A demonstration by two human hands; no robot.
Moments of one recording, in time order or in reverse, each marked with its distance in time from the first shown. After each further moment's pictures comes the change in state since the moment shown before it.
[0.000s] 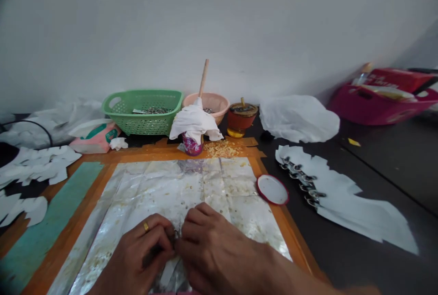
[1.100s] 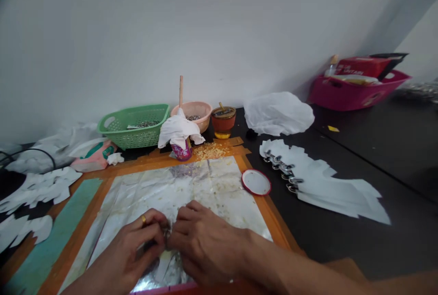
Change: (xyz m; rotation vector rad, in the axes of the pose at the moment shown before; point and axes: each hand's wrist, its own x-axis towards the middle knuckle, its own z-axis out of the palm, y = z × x) left_hand 0.019 0.021 -0.026 0.090 -0.262 -0.008; right_hand -0.007 0.007 -0.002 -0.056 0.028 -0.062
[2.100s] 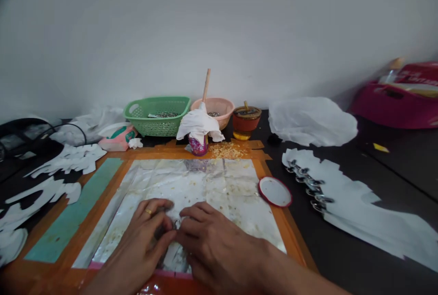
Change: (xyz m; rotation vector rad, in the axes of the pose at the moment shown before) left_hand -0.013 0.014 0.031 0.178 0.270 -0.312; right_hand -0.002 -0.005 -0.004 0.139 -0.027 -0.073
